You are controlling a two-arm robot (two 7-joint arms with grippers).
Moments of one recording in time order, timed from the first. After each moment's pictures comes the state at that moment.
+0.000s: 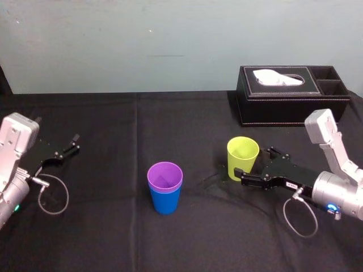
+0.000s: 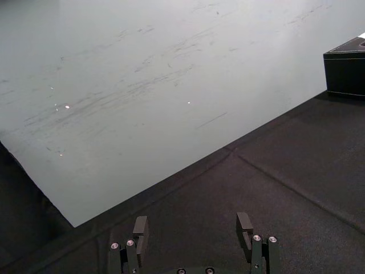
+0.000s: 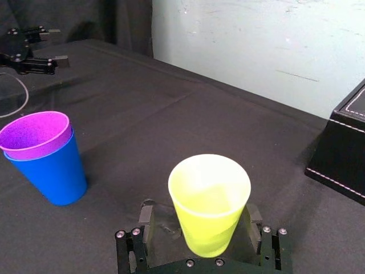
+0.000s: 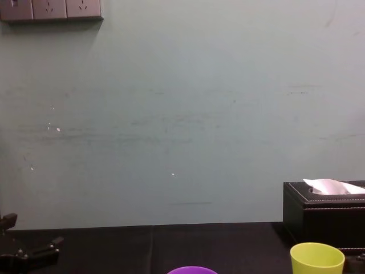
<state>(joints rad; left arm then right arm) -0.20 0.60 0.45 -1.41 -0.25 -0.12 0.03 0.25 0.59 -0.39 -1.36 0.45 0.06 0.58</state>
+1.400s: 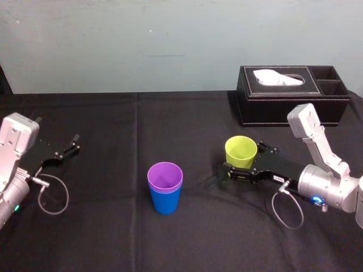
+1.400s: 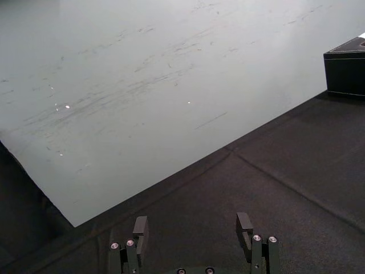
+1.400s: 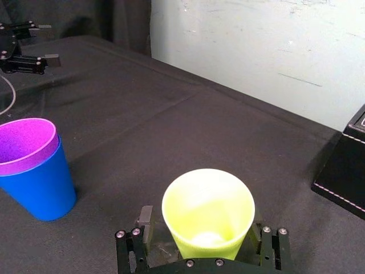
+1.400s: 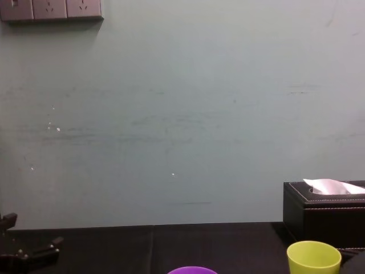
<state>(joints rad) -0.20 0.60 0.45 -1.41 -0.25 -0.12 0.03 0.32 0.53 -0.43 -1.30 0.39 0.07 0.56</state>
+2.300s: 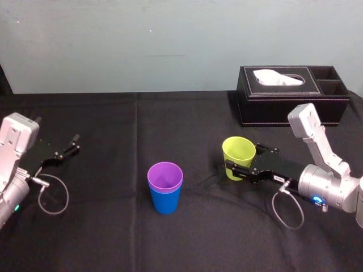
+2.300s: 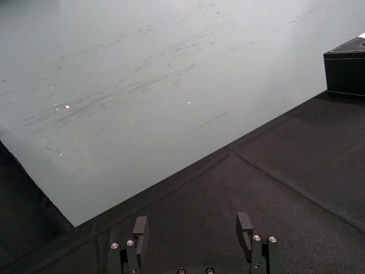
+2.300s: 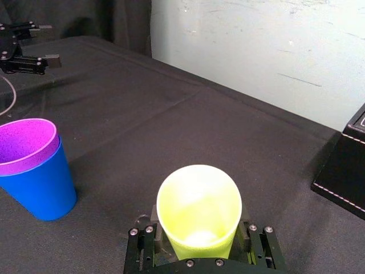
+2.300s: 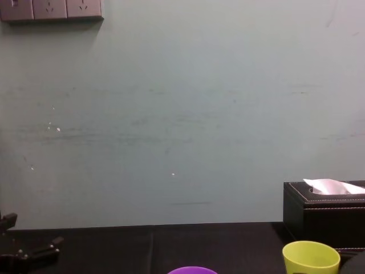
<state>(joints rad) -0.20 0.60 0.45 -1.41 -0.25 -0.12 0.03 0.32 0.53 -0.42 -1.30 0.40 0.07 0.56</state>
